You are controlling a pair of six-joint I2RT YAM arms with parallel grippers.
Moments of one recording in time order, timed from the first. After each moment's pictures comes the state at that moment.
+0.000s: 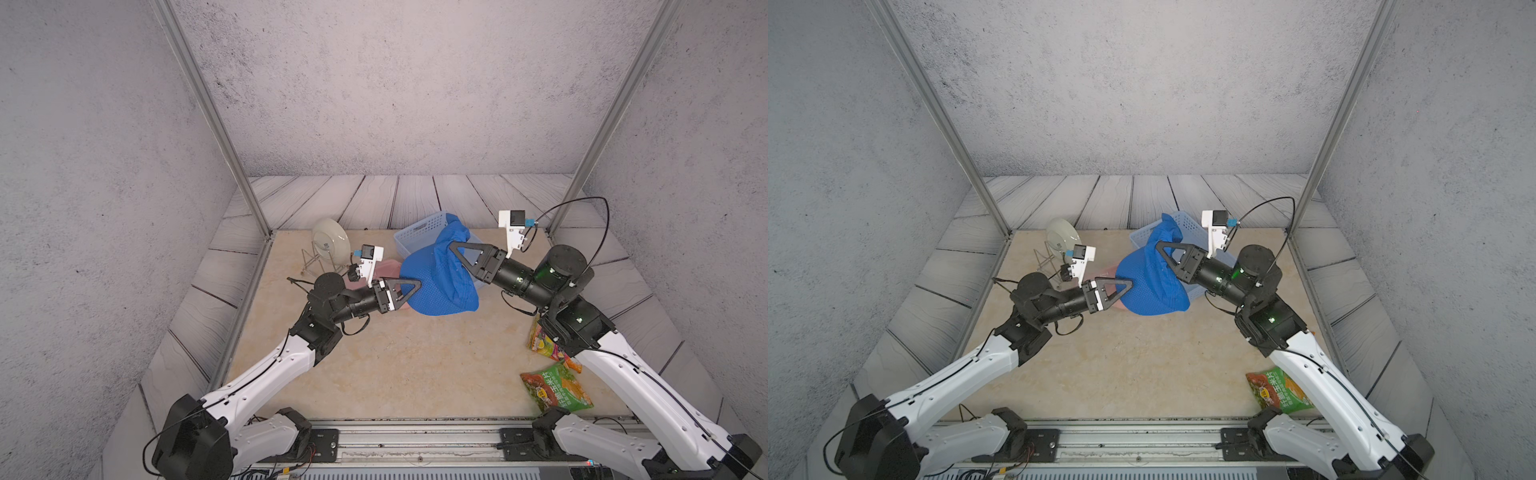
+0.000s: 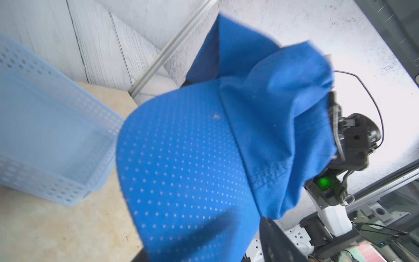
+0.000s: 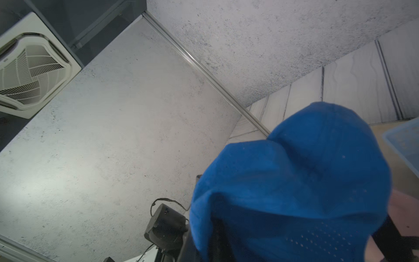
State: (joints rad) left arm -0.60 1.08 0.74 0.47 0.61 -0.91; right arm 0.57 1.02 1.13 -0.05 -0.41 0.86
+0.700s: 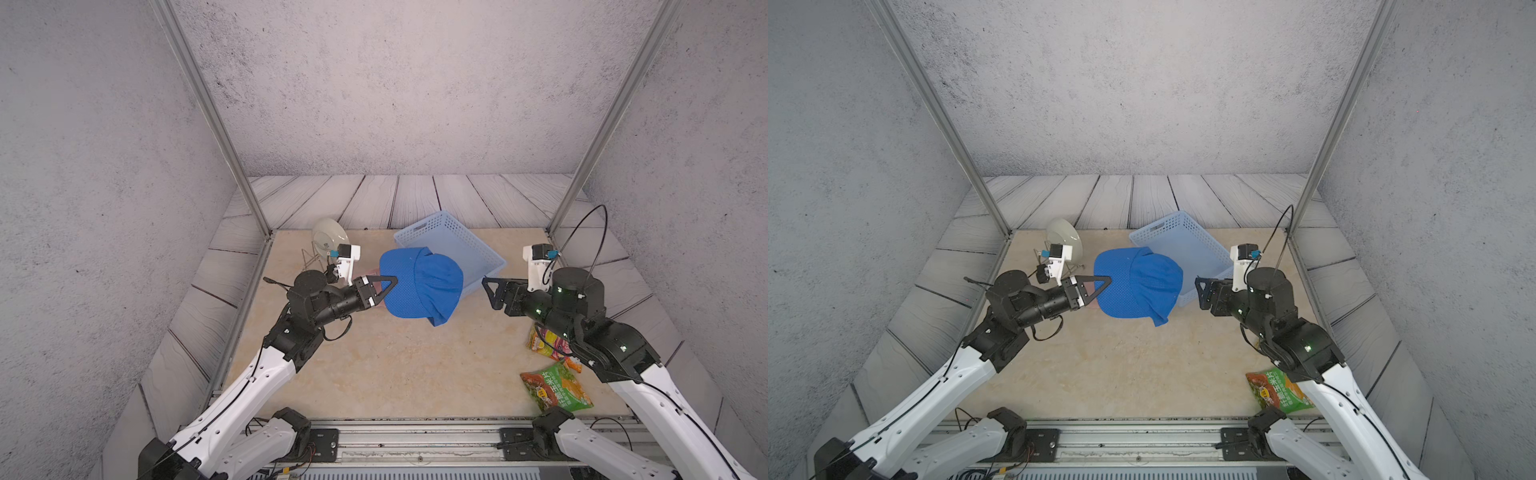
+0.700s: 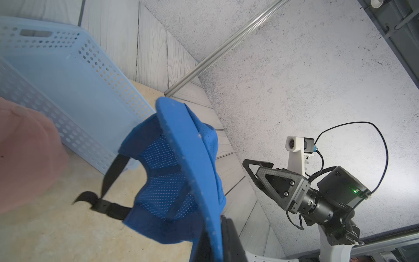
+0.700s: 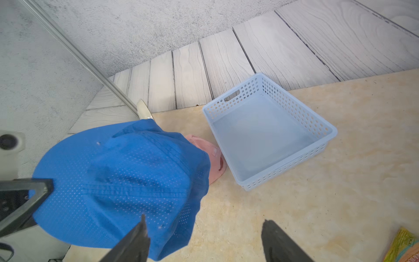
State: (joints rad) left arm -0.51 0.98 0.84 0.09 0.60 -0.96; right arm 0.52 0.82 1.13 -0.70 -0.01 0.47
